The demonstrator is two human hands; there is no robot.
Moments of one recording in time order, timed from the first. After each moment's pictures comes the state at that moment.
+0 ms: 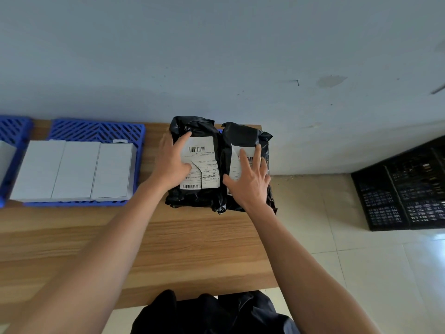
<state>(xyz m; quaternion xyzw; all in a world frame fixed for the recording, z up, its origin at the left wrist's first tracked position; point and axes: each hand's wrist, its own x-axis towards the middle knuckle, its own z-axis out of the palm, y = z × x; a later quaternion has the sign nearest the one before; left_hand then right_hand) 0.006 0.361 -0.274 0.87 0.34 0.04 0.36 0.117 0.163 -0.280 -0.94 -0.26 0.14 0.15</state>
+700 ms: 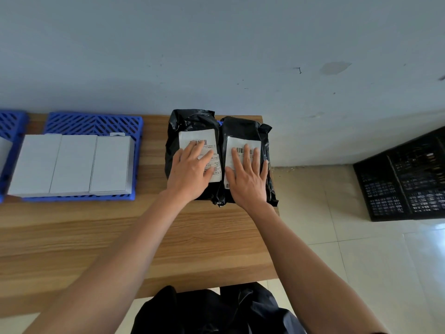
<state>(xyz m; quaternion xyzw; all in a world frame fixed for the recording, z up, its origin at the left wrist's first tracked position) 0.005 0.303 -0.292 0.96 0.21 0.04 0.17 0.113 0.150 -0.311 -0.93 -0.35 0.13 0.07</state>
